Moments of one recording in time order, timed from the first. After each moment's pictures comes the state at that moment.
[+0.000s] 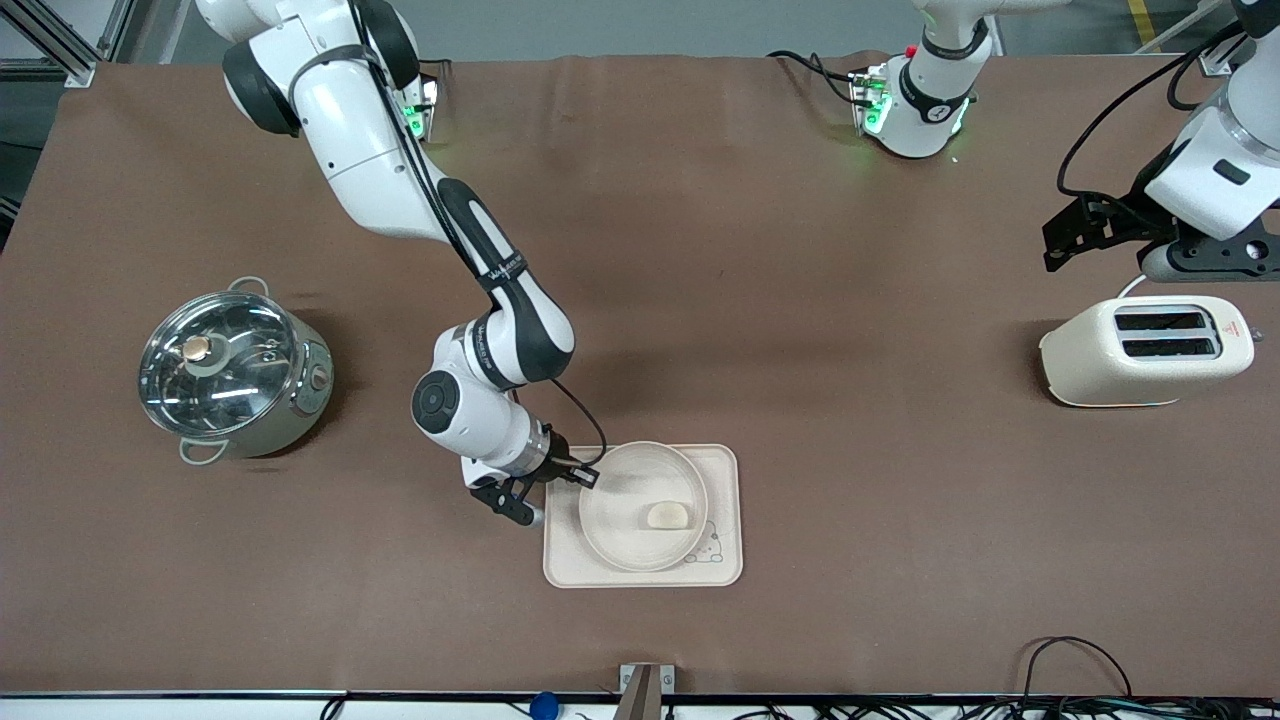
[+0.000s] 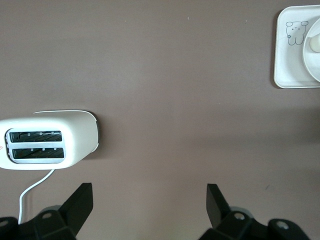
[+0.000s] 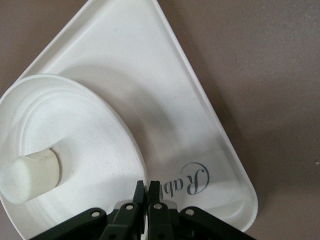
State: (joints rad) left arm 0.02 -0.03 -0.16 -1.60 0.03 1.59 -0.12; right arm 0.54 0.97 -0.06 -1.25 0.57 2.46 0.59
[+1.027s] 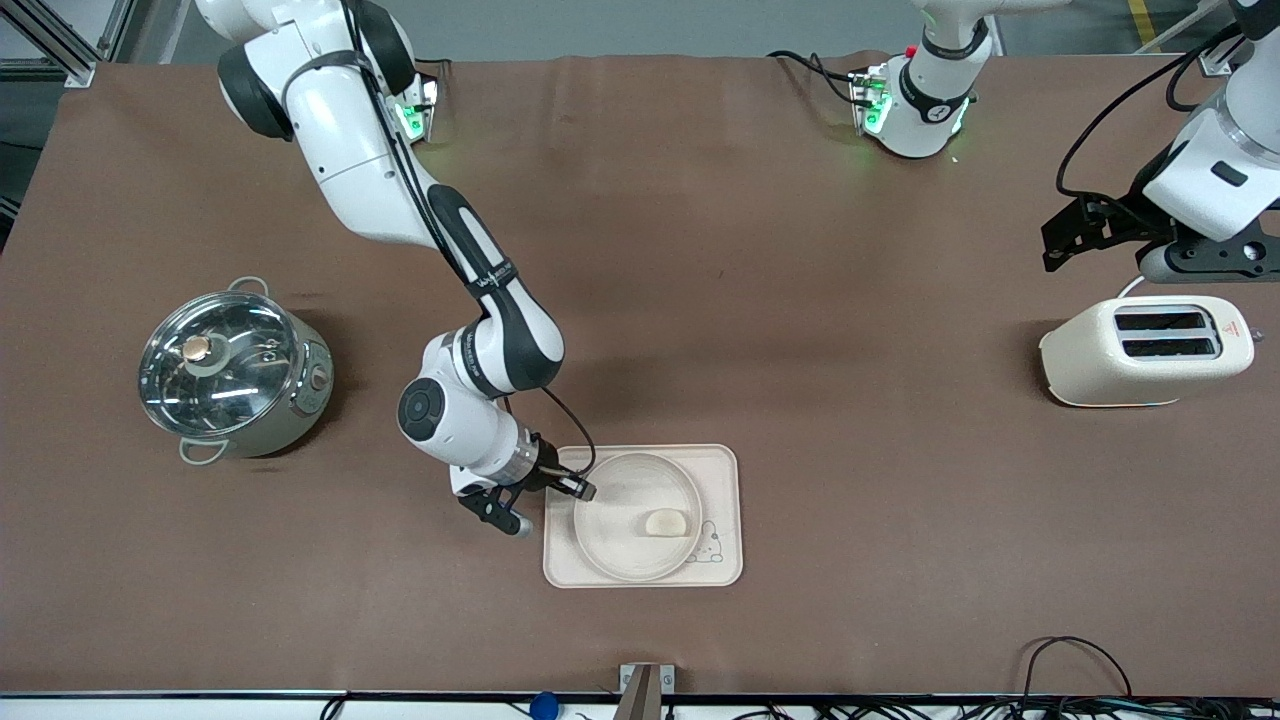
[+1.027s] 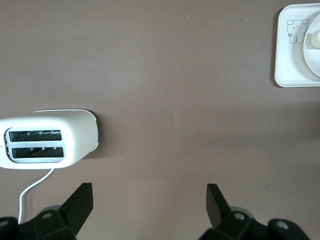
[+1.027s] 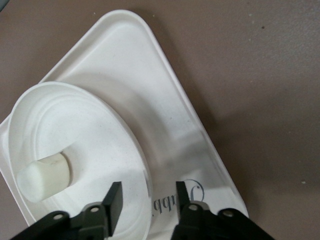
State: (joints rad) left arm 0.02 -0.03 -0.16 -1.61 0.03 1.59 -0.12; right arm 0.51 0.98 -0.06 -1.23 0.57 2.45 0.58
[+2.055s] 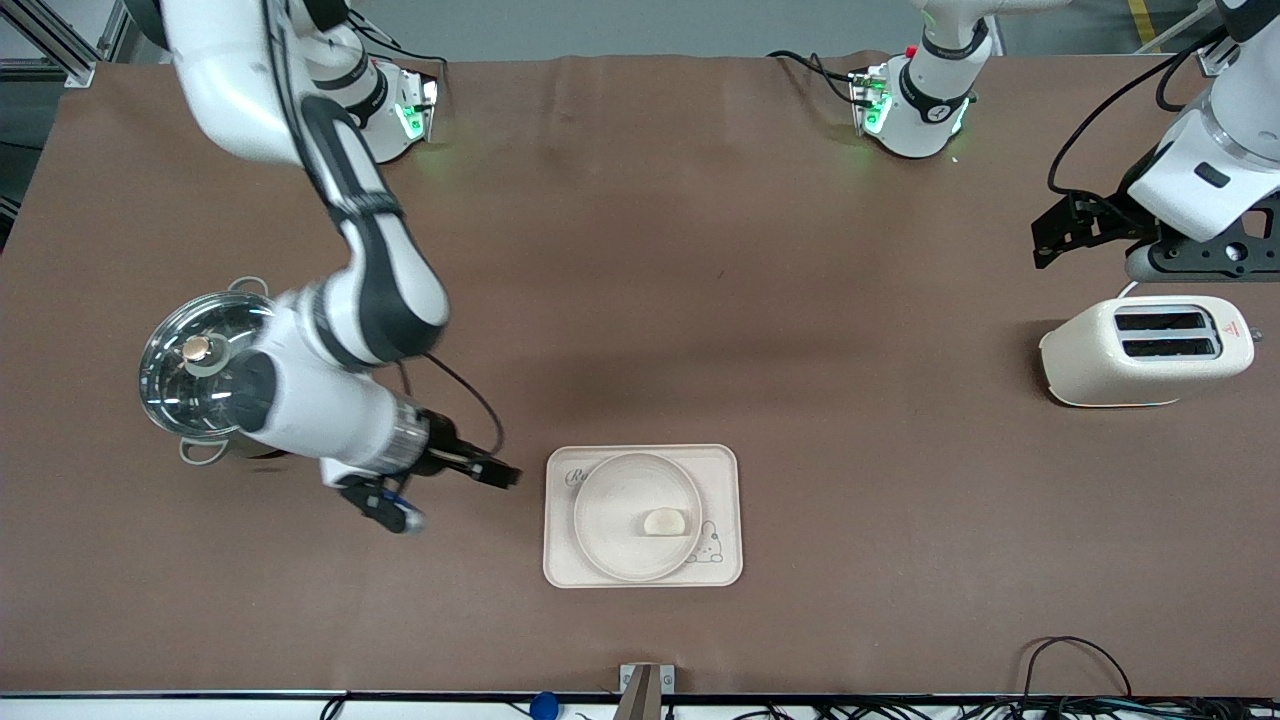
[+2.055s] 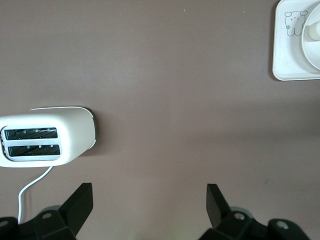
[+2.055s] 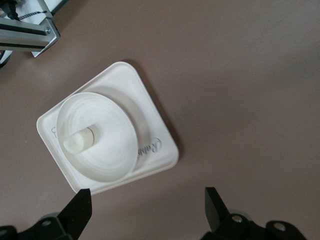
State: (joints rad) left arm 0.01 -0.02 -0.17 -1.61 0.02 1.57 -0.12; right arm 0.41 0.57 -0.16 -1.33 0.45 1.96 0.57
